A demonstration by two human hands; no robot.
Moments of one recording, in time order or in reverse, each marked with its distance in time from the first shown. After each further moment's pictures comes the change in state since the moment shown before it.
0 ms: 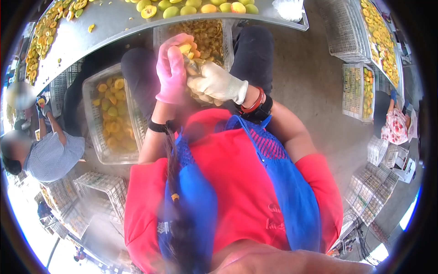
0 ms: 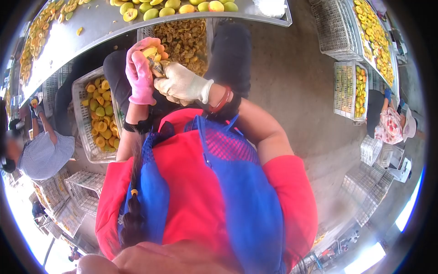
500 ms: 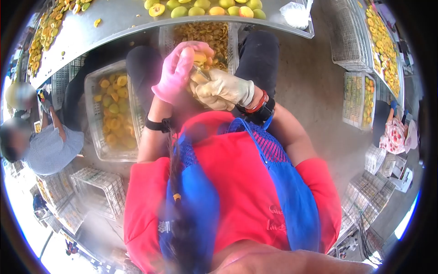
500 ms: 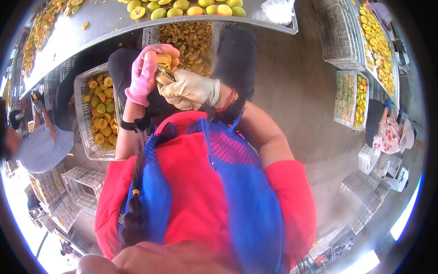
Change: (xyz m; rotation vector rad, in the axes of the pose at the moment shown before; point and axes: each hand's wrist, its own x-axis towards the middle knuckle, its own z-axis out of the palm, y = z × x) left_hand 0.009 0.014 -0.017 -0.053 -0.249 -0.259; right_hand 0.007 0.018 -0.013 0.385 -0.372 0.097
